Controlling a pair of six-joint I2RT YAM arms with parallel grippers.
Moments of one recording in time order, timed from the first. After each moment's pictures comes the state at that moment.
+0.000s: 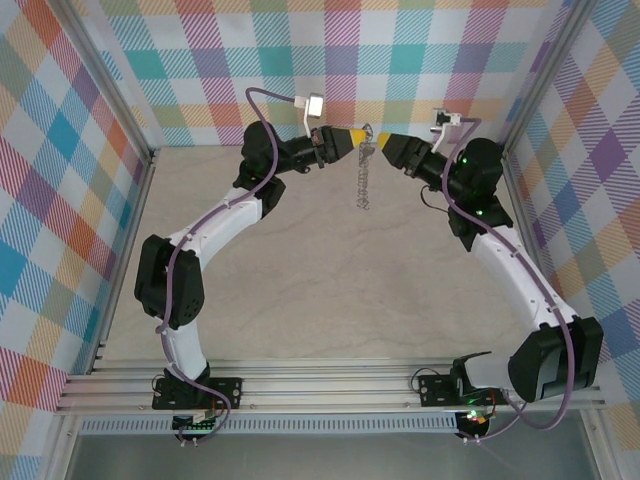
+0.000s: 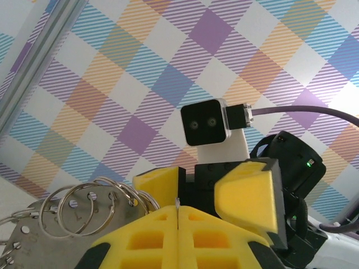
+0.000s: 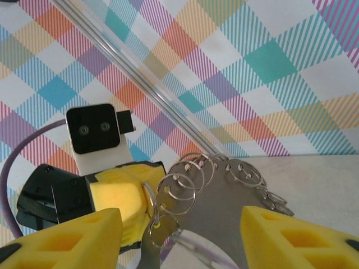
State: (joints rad) left arm -0.50 1.85 1.59 0.66 0.87 -0.93; right arm 0.23 1.32 1.18 0.25 -0.63 0.80
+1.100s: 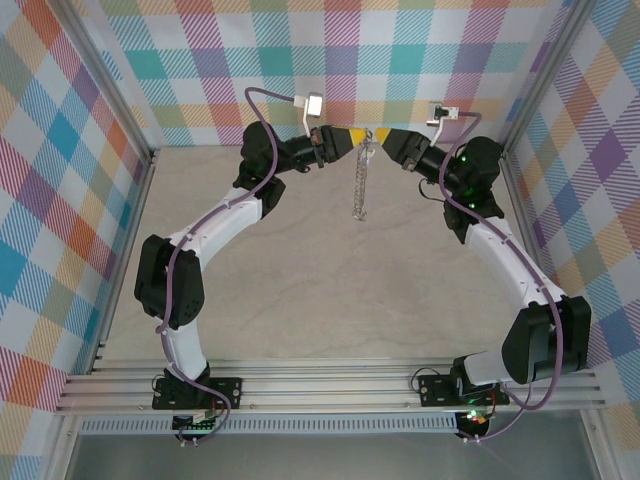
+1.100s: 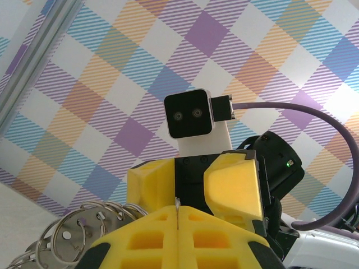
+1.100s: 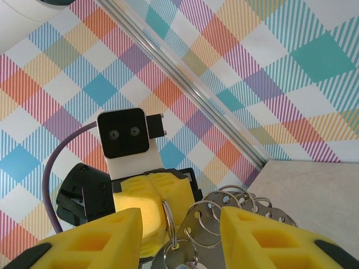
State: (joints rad) left arm -0.50 1.85 1.59 0.68 0.87 -0.94; right arm 0.22 1.40 1.18 0.48 -0.77 0.94
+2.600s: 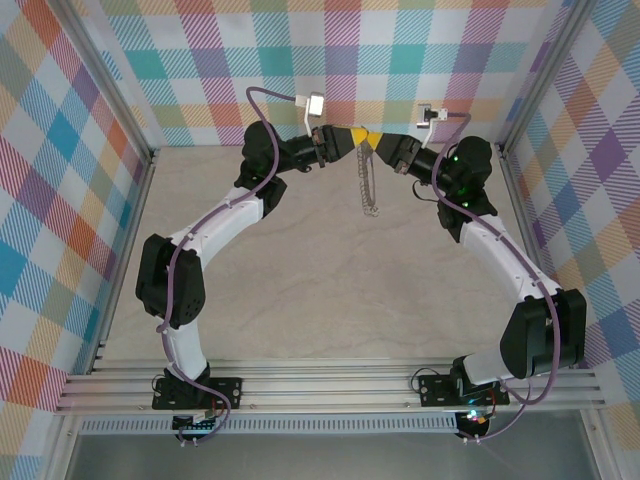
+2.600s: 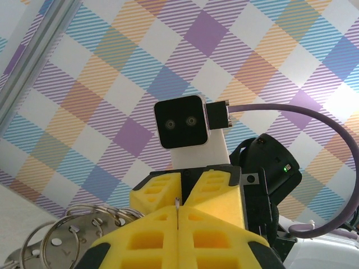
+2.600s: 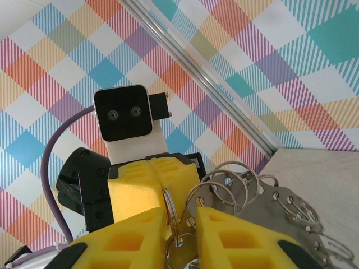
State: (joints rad) left arm -0.51 1.86 1.60 0.68 0.87 -0.94; right arm 0.26 1.43 1.19 0.50 -0.80 0.94
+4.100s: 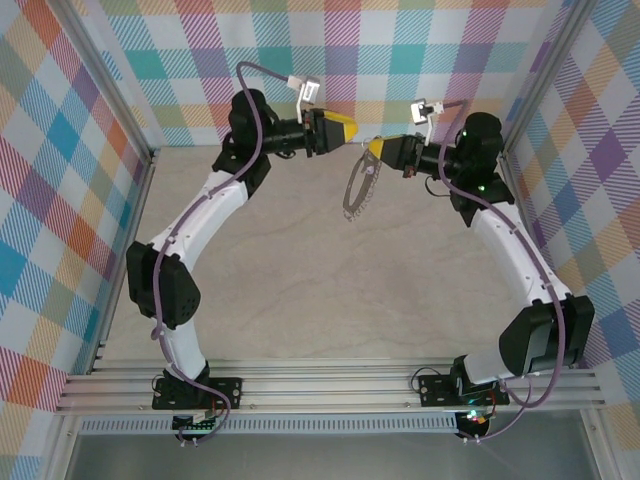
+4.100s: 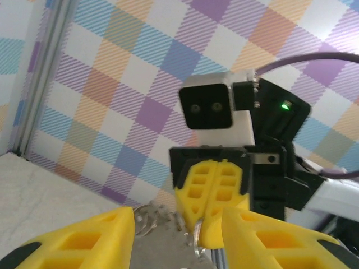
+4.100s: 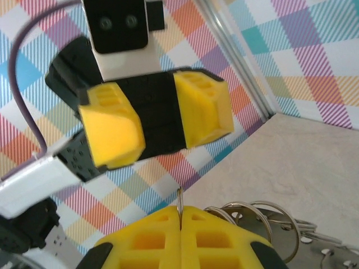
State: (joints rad) left arm -0.44 1.84 1.85 0.15 1.02 -0.57; right arm 0.20 1.45 1.40 0.04 -1.06 0.55
